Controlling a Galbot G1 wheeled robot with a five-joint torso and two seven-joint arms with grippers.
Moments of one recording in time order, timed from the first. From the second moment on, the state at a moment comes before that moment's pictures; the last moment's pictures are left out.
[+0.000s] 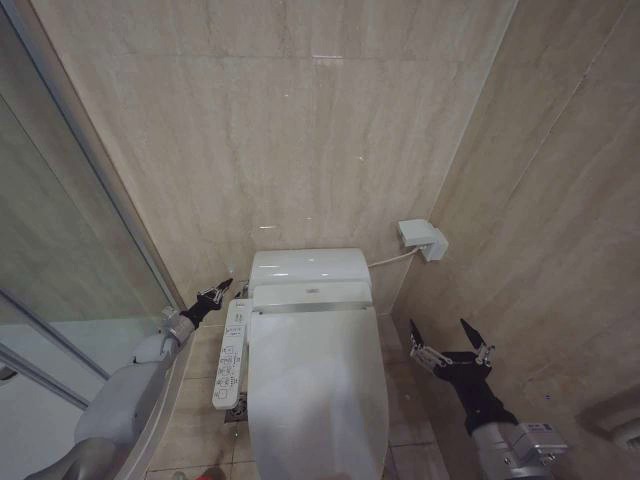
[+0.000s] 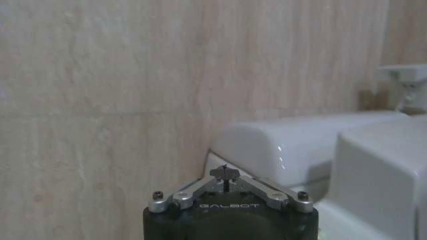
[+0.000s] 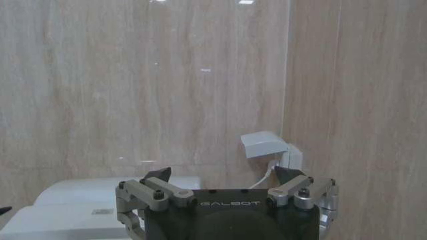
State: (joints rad) left arm 0.53 -1.12 -0.21 -0.73 -0.55 -0.41 0.70; right arm -1.79 1.45 0.66 2.45 0.18 -0.12 0.04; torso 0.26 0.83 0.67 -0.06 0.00
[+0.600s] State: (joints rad) left arm 0.43 -1.13 -0.20 -0.52 -0.49 -0.48 0.84; right arm -1.79 1.45 0.66 2.45 0.18 -0.12 0.04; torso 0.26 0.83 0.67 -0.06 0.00
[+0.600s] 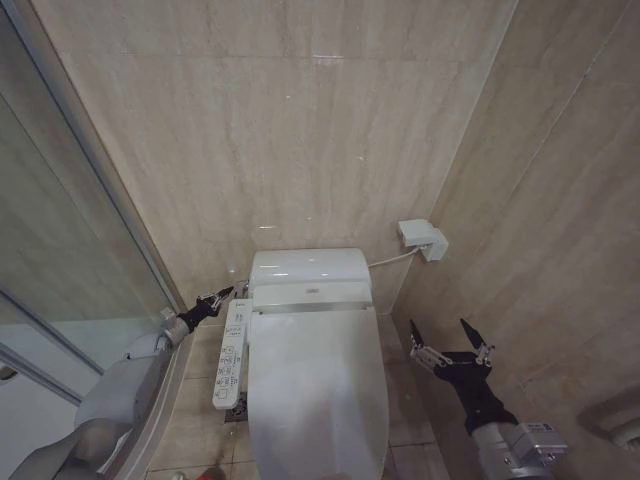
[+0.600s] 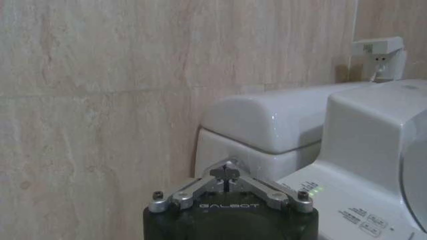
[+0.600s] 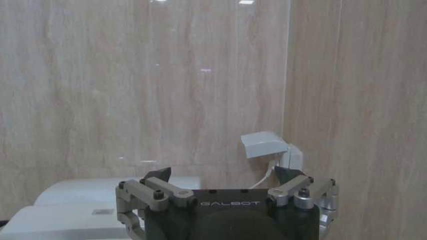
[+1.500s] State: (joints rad) left arm 0.37 -1.19 -0.24 -0.39 -0.44 -0.52 0.89; right arm -1.79 1.45 0.66 2.45 0.18 -0.12 0.04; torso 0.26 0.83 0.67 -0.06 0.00
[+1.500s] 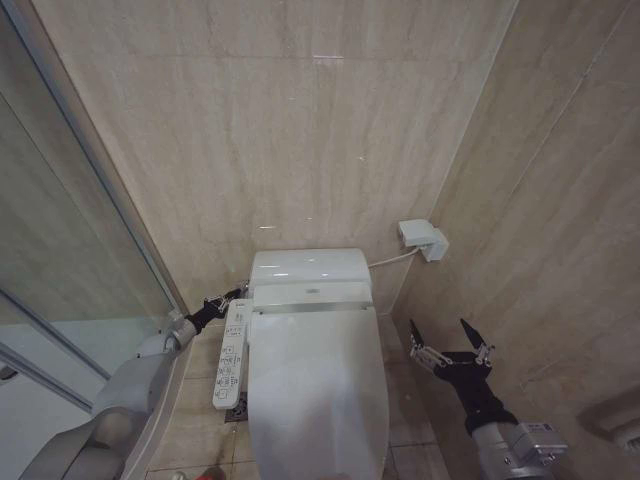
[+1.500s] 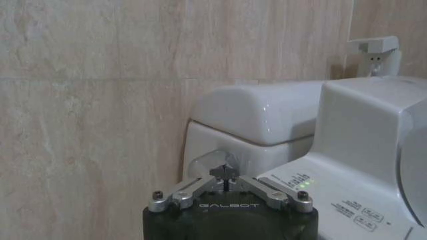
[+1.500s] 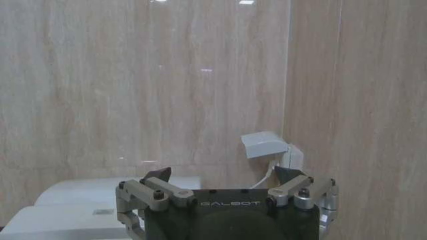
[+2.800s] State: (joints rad) left arm 0.36 -1.26 -0.37 -0.27 -0.41 -0.55 0.88; right arm -1.79 1.45 0.66 2.45 0.18 -0.12 0.04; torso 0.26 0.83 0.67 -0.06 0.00
